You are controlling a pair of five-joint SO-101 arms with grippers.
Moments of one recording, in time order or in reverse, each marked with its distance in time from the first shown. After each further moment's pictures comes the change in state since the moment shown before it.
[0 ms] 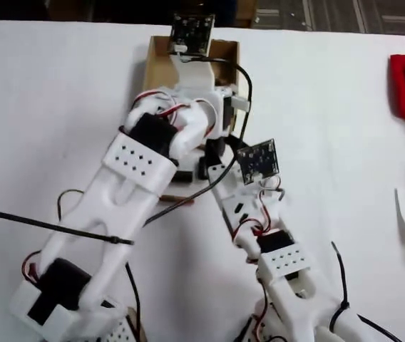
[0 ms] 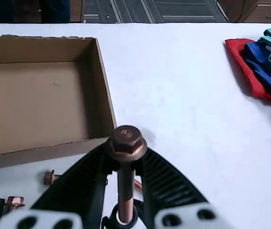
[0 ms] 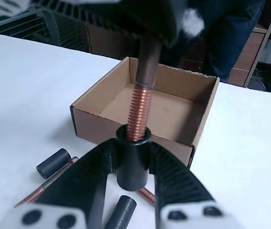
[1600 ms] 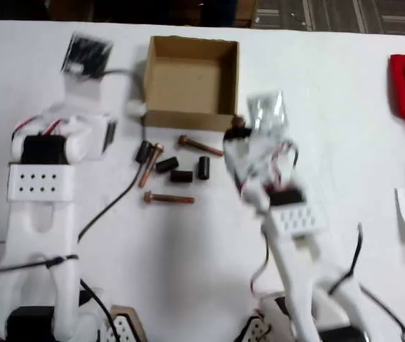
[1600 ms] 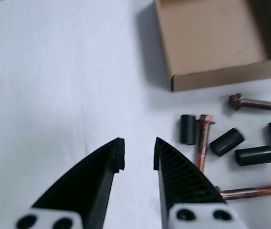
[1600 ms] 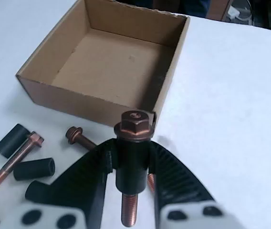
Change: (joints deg) left arm -33.7 -18.2 26.3 8.0 -33.3; right arm 7.9 15.3 -30.9 35.0 -0.2
